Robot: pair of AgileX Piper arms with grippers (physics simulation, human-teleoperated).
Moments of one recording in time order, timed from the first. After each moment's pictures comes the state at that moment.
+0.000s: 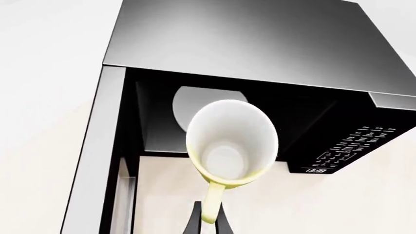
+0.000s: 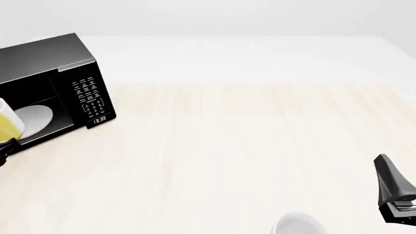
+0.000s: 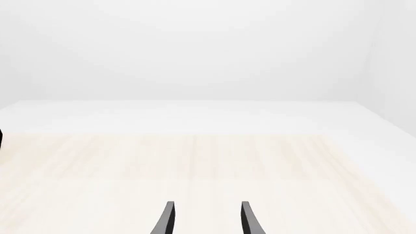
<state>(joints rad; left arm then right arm) 0.52 1.27 -0.29 -0.47 -0.20 0.00 0.01 0.00 0.00 0.00</state>
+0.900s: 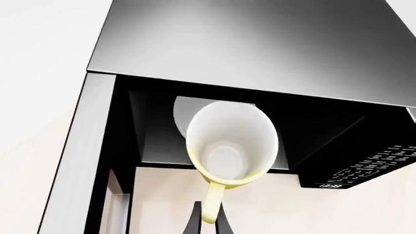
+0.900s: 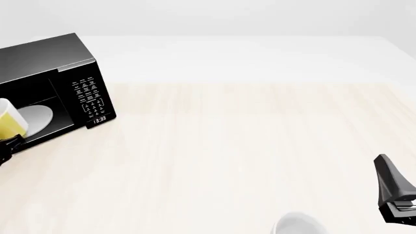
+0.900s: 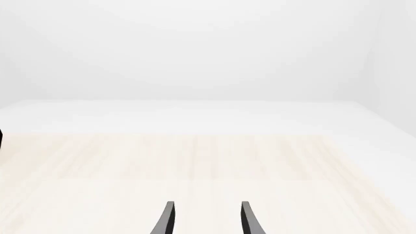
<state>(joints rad) 0.52 1.49 -0.38 -0.57 -0.22 0.00 0.01 0.00 0.00 0.00</state>
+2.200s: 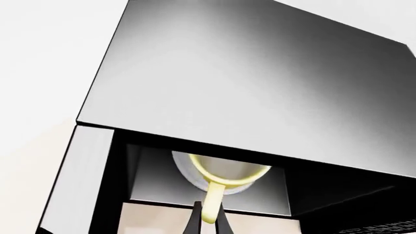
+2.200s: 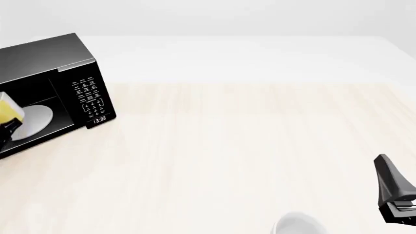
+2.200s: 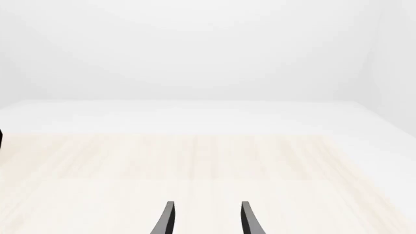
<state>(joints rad) 0.54 1.69 -0.59 -0.57 -0.32 0.00 0.01 0.00 0.00 0.00</state>
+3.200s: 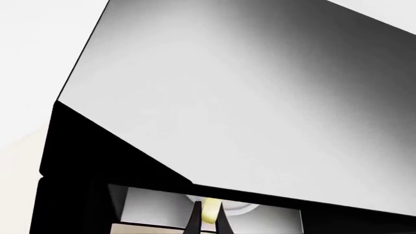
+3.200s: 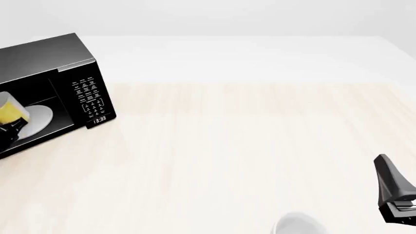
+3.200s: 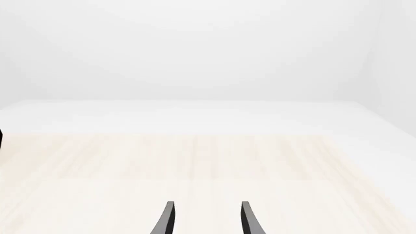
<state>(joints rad) 0.54 1.86 -0.71 -0.58 -0.34 0.00 0.01 0.00 0.00 0.00</state>
